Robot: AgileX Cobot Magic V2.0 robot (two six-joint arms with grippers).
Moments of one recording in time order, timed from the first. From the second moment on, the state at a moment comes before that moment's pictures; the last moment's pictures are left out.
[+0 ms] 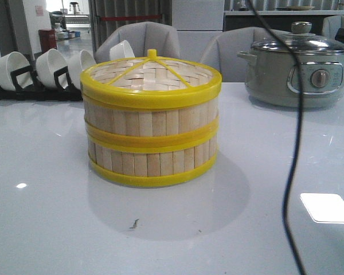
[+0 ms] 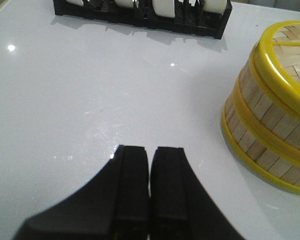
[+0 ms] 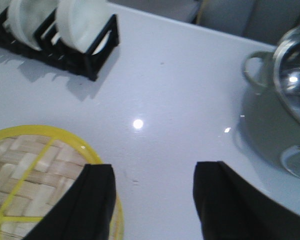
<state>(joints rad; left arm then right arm) -0.10 0.72 -0.44 -0.12 0.25 -0.05 0.29 1.78 -1.91 -0.02 0.79 0.07</state>
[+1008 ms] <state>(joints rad) -0.10 0.72 -0.44 -0.12 0.25 -0.05 -0.05 0.62 -0.34 -0.02 -0.02 0.07</state>
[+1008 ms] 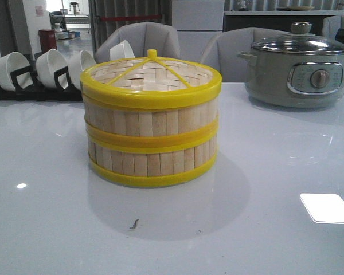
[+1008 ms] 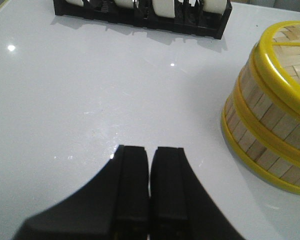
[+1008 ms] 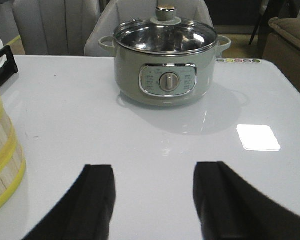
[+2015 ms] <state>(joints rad) -0.10 0.72 -0.44 -0.12 0.25 -0.05 -0.05 0.26 -0.15 -0.02 -0.07 0.07</state>
